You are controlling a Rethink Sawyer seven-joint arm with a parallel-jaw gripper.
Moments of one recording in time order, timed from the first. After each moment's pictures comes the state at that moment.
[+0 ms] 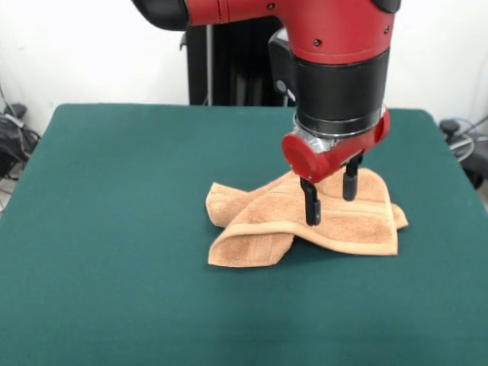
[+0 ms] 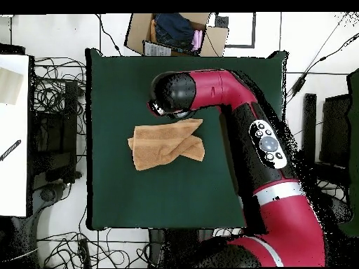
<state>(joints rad) -0.51 -0.56 0.62 1.37 -0.45 0.92 1.17</state>
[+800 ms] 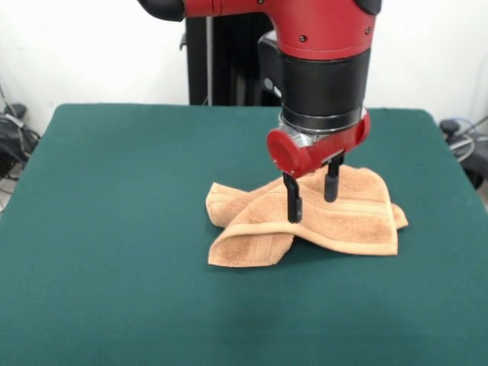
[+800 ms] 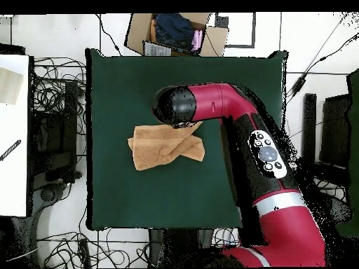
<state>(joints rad) -0.49 -0.59 0.54 1.44 -0.44 0.81 1.18</state>
